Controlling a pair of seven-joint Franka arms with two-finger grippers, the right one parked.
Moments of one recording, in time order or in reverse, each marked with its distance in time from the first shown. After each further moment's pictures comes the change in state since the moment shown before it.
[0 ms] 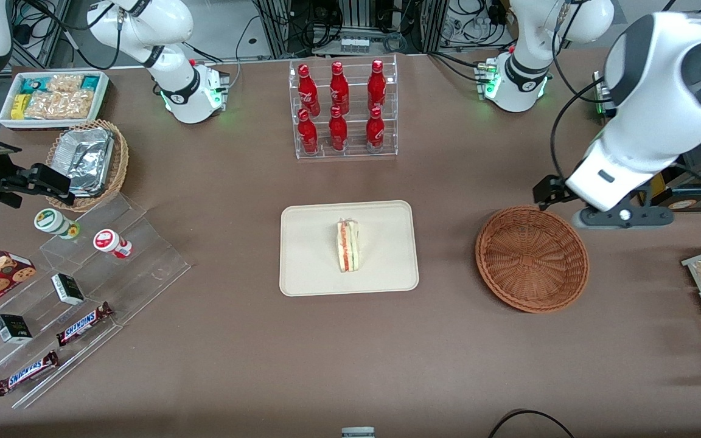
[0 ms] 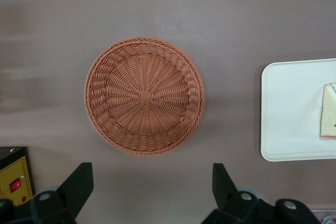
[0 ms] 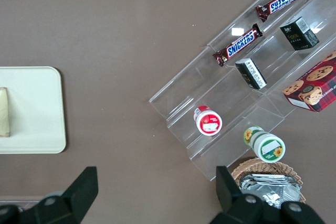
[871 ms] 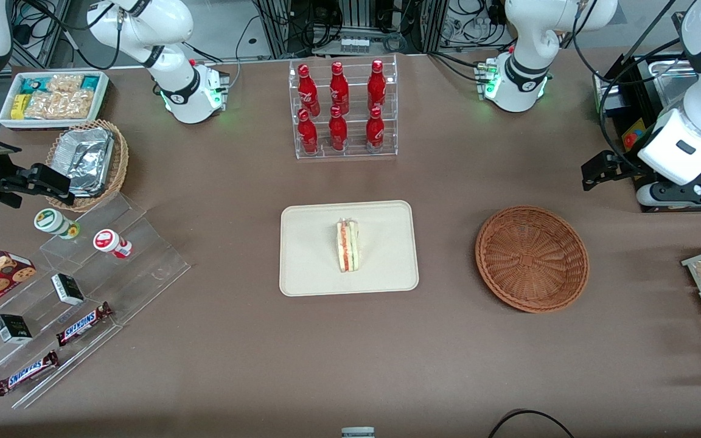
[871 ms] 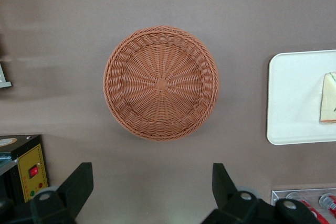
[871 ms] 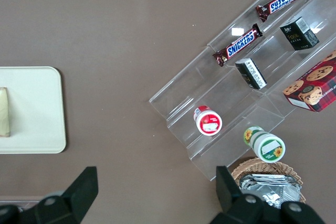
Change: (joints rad) arm 0.643 -0.076 -0.551 -0.007 -0.003 -0.063 0.094
